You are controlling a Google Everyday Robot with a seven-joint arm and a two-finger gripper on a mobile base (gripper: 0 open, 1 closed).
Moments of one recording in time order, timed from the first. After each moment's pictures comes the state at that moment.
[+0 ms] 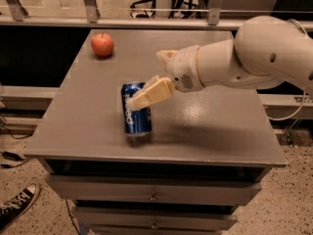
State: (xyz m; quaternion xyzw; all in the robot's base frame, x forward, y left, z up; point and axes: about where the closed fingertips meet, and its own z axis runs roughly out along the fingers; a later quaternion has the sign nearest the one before) arm 0.543 0.011 0.916 -0.48 0.69 0.28 0.46
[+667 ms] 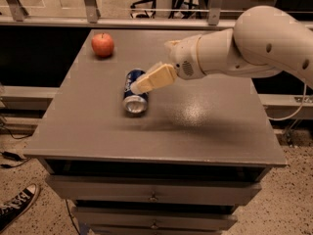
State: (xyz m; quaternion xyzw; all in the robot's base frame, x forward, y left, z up) arm 0.585 -0.001 0.924 -0.45 0.72 0.25 0.47
